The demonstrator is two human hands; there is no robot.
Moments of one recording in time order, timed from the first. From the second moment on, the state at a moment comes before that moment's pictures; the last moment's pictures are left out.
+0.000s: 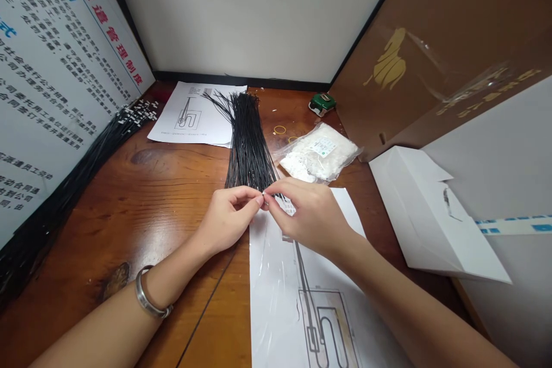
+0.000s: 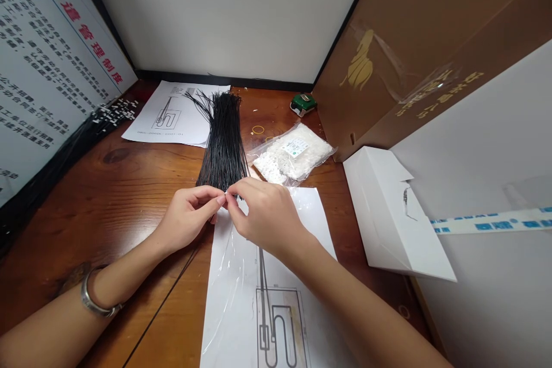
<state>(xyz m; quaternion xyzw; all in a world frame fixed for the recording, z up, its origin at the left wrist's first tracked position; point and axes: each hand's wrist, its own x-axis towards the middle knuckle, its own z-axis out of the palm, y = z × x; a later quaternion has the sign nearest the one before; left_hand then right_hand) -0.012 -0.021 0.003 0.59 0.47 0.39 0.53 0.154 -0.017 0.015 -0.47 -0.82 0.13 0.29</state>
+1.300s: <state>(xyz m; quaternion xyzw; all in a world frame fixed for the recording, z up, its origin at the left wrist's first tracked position) -0.011 -0.019 0.003 0.52 0.44 0.43 0.59 0.154 -0.013 0.022 -0.54 -0.56 0.52 0.35</state>
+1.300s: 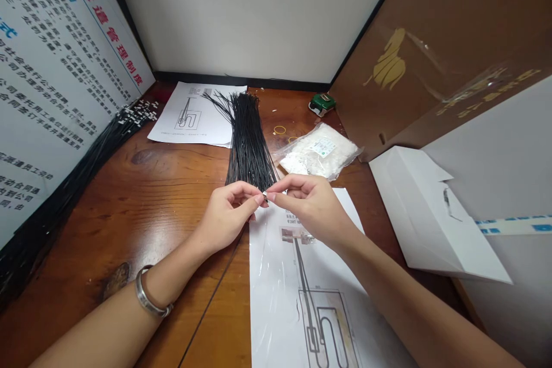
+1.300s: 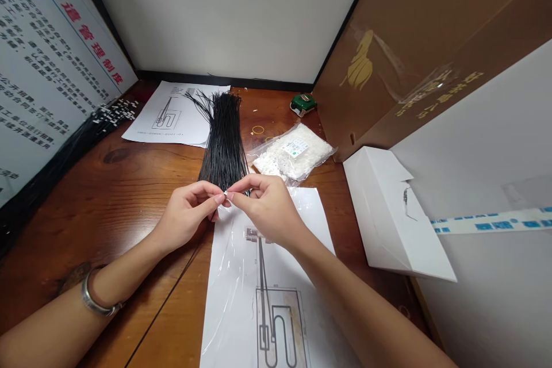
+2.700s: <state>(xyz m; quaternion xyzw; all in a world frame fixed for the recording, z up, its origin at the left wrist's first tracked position) -0.018 -0.020 -0.006 0.60 0.41 0.38 0.57 0.154 -0.013 0.020 -0.52 -0.58 0.50 0.36</state>
